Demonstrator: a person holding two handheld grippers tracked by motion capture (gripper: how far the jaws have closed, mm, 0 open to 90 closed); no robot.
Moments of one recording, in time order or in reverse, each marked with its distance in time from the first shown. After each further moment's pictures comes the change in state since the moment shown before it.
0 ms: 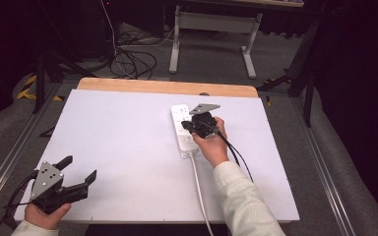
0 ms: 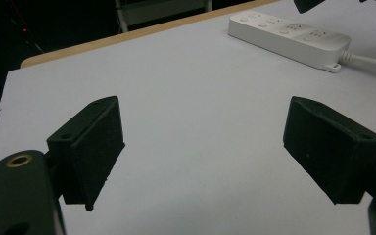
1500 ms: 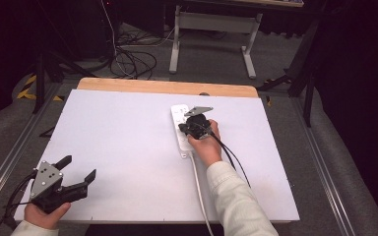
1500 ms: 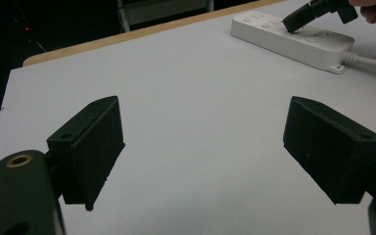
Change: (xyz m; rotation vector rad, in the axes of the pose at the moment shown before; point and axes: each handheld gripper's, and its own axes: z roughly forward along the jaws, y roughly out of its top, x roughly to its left) left arm 0.001 0.000 0.001 0.002 0.004 -0.005; right arm 0.002 -0.009 0.028 0.039 -0.019 0.042
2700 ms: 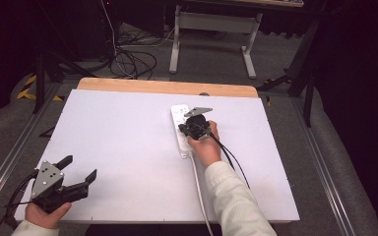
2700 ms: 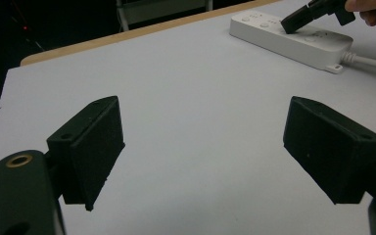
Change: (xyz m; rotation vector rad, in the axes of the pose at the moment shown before) left arm -0.001 0.001 0.001 0.002 -0.008 -0.002; right arm 0.002 -0.002 0.002 0.008 -0.015 0.019
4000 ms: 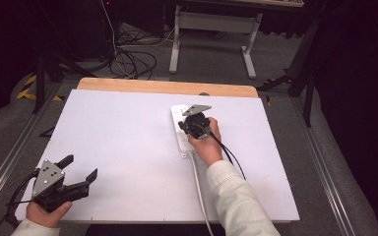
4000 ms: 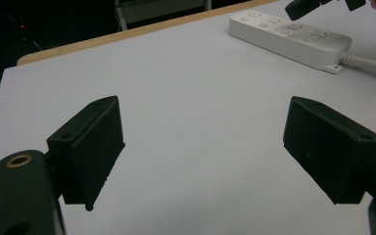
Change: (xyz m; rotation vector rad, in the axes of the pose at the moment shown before) left arm 0.000 0.001 0.002 0.004 -0.003 -0.002; right arm 0.006 0.014 -0.018 -0.018 -0.018 -0.100
